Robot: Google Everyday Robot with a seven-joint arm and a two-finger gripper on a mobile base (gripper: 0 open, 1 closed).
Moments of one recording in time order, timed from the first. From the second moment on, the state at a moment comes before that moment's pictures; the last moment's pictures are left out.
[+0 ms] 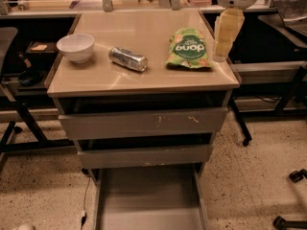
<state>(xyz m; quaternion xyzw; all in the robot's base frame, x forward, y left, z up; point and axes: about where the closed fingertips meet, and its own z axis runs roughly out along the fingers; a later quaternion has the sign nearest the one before) 0.609 -0.166 0.997 -0.64 0.74 -0.10 0.17</state>
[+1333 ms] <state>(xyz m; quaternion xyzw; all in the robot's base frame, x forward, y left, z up) 0.741 -0.210 0.947 -0.55 0.81 -0.10 0.20</state>
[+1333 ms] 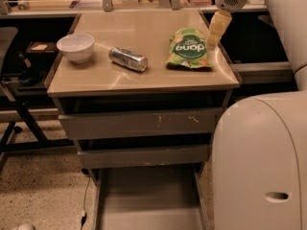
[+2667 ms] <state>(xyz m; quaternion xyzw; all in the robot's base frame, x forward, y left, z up) 0.790 -0.206 0.925 -0.57 0.79 -0.16 0.17</state>
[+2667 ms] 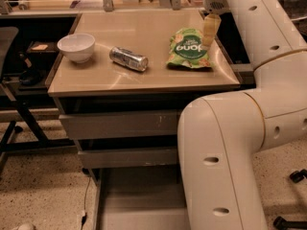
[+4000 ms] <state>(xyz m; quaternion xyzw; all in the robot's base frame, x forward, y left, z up) 0.804 -0.192 0.864 -0.58 0.79 -0.11 0.15</state>
